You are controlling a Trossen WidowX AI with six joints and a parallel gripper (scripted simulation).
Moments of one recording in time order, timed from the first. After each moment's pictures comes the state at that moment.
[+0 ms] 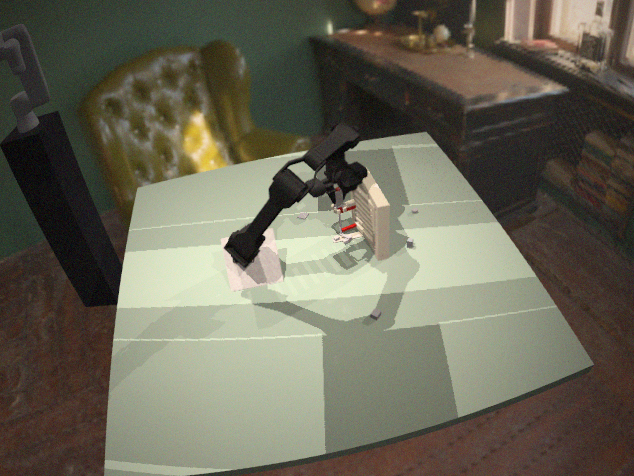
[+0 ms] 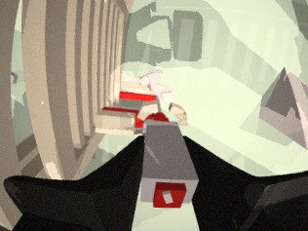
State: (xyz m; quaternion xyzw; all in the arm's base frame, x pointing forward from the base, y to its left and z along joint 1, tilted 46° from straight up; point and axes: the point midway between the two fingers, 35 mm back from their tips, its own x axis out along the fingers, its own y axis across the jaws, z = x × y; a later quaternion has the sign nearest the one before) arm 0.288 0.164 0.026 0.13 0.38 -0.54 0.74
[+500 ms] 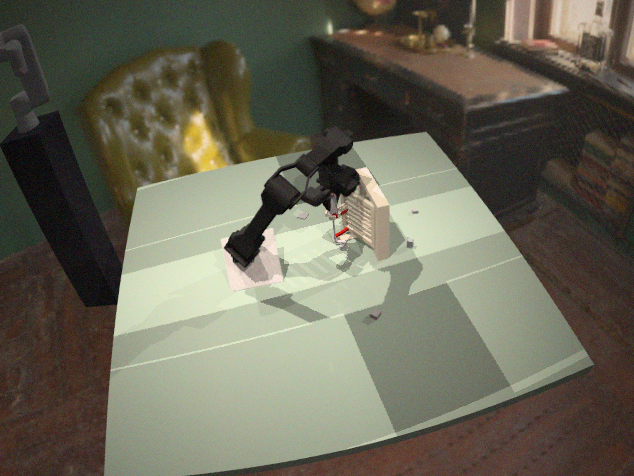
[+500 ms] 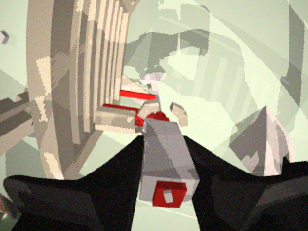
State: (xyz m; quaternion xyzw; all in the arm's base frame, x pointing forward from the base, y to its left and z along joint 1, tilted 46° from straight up) arm 0.265 0.145 0.041 0.01 0.46 -0.48 0.75
